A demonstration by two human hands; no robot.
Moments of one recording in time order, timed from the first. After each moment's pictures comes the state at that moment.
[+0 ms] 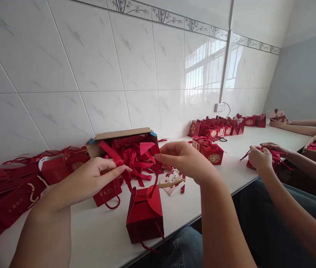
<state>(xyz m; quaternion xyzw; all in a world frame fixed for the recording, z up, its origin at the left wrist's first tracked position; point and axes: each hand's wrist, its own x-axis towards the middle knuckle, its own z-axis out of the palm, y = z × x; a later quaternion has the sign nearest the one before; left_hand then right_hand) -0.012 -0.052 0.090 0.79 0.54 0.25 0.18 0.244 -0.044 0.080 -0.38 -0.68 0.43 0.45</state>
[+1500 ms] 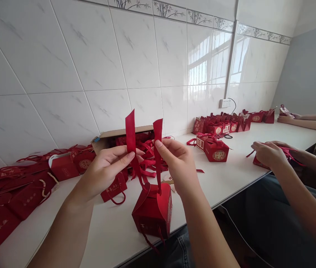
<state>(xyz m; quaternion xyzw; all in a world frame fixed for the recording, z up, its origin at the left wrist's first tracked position) 0.020 -0.058 0.088 0.75 0.35 0.44 0.34 0.192 -0.048 0.053 -0.24 -0.48 0.46 0.71</state>
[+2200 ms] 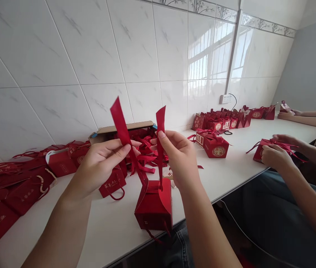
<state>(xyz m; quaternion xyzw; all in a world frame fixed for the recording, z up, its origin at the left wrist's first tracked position) 0.022 -0.056 0.088 0.73 0.36 0.48 0.33 0.193 -0.045 0.056 -0.25 -0.47 0.45 0.72</state>
